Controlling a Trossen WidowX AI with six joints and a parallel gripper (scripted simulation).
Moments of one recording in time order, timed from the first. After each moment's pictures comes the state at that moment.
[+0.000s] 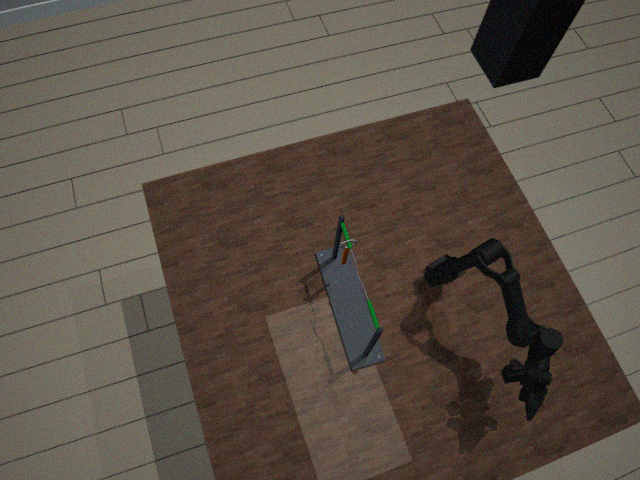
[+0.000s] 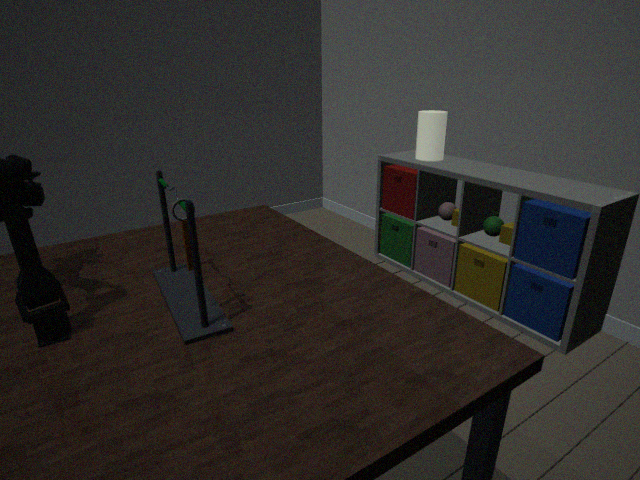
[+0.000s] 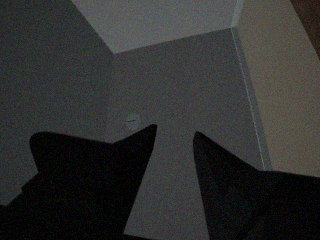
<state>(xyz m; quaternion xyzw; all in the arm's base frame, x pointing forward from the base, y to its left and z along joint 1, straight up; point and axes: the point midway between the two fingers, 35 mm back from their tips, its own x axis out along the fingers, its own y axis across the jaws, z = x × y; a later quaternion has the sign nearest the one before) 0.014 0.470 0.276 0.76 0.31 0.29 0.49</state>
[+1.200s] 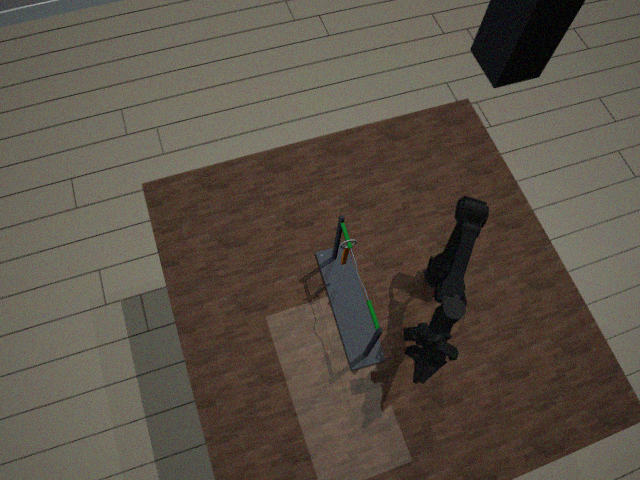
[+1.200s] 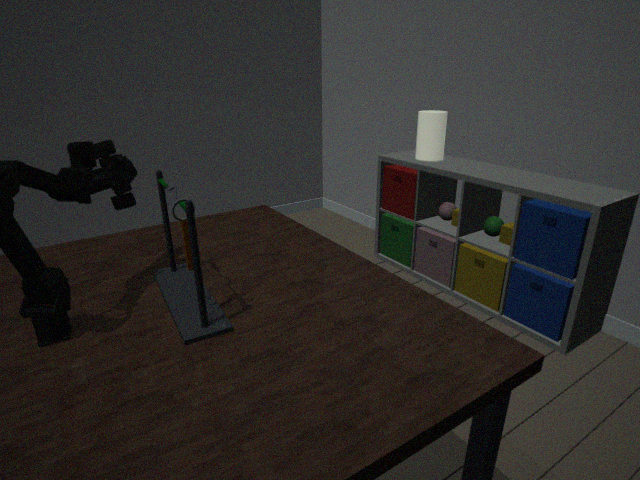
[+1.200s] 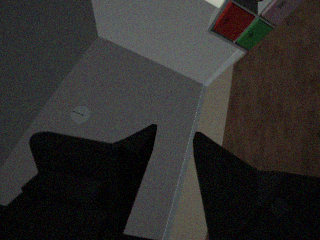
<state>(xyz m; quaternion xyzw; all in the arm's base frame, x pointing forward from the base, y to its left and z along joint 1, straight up) 0.251 0.297 0.299 0.56 0.24 0.30 0.73</state>
